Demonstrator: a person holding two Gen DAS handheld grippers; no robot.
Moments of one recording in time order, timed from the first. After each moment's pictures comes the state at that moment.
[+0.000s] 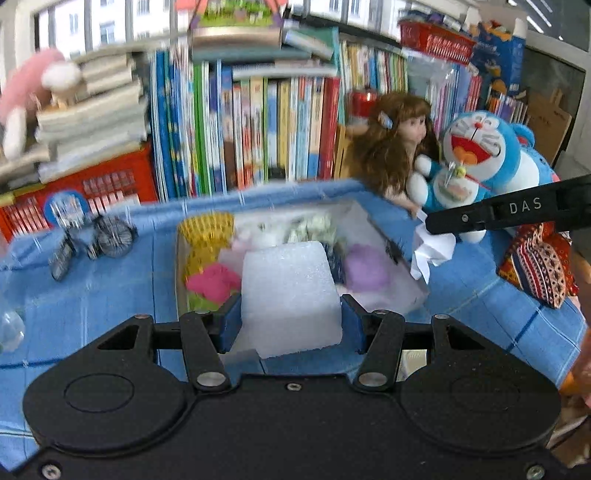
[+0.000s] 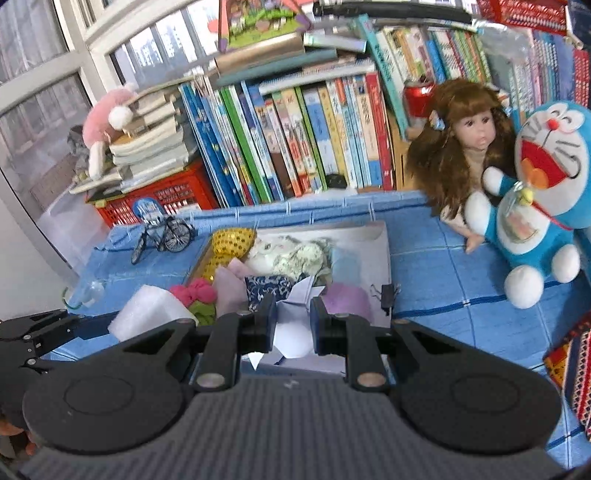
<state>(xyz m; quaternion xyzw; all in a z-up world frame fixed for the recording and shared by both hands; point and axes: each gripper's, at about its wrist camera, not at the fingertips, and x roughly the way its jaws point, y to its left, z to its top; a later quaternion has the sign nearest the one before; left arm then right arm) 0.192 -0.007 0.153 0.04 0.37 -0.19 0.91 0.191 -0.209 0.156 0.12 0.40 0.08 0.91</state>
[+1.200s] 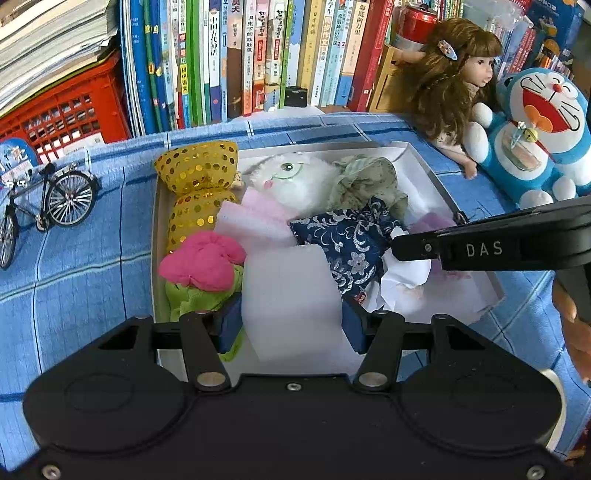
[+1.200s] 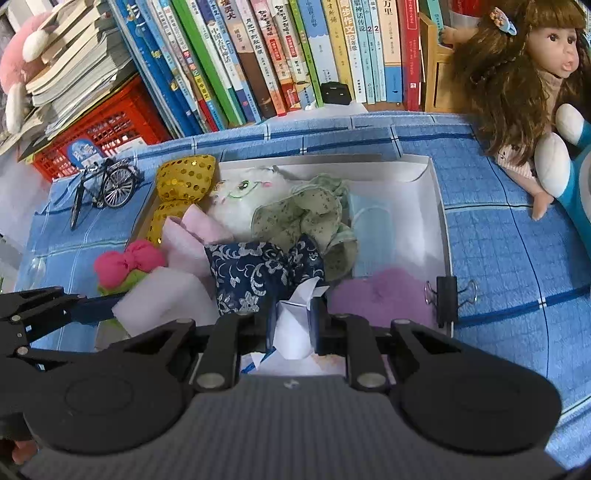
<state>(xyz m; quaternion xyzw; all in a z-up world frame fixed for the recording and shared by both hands) 0.327 -0.018 0.071 0.04 0.49 -0.19 0.85 0.308 -0.167 0.060 0.11 0.52 0.06 0.84</state>
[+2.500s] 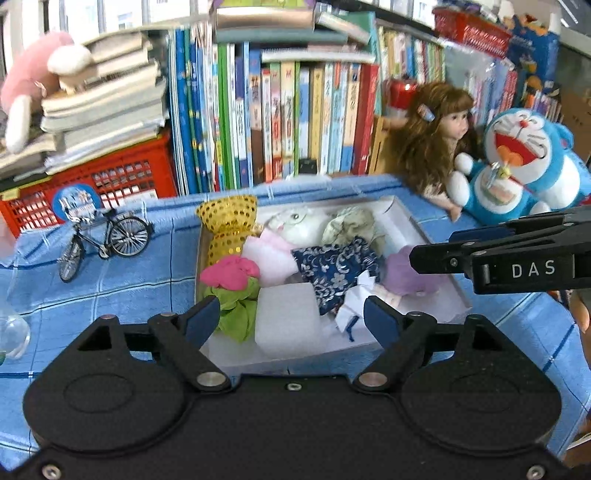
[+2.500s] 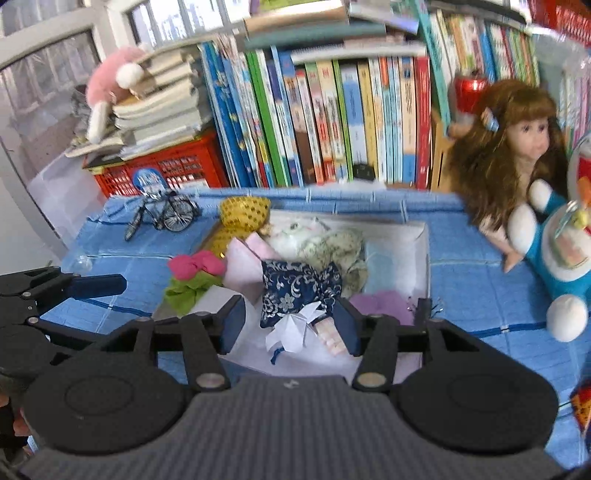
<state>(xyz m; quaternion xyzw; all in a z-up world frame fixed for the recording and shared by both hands) 0.229 -0.007 0.137 0.05 0.37 -0.15 0.91 0.220 -0.165 0.131 0.06 0.40 0.11 0.91</state>
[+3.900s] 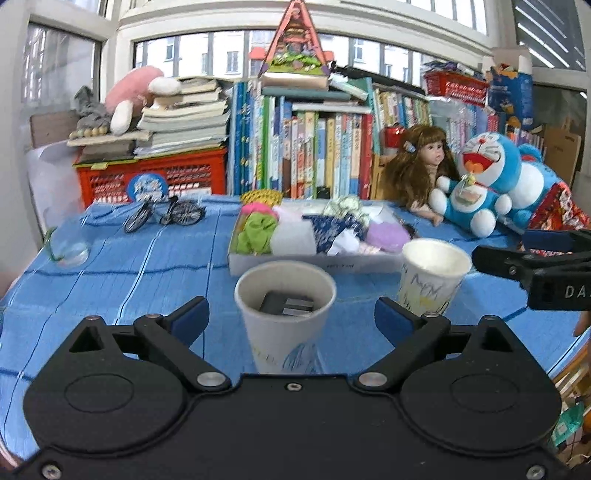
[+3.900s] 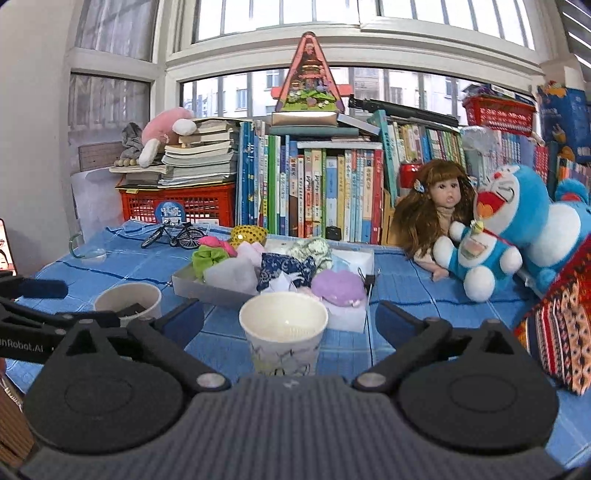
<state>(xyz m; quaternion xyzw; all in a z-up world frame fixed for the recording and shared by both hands) 0.000 0.038 0.082 0.01 0.25 -0.10 0.96 -0.004 -0.166 0.093 0.00 0.20 0.07 0.98</state>
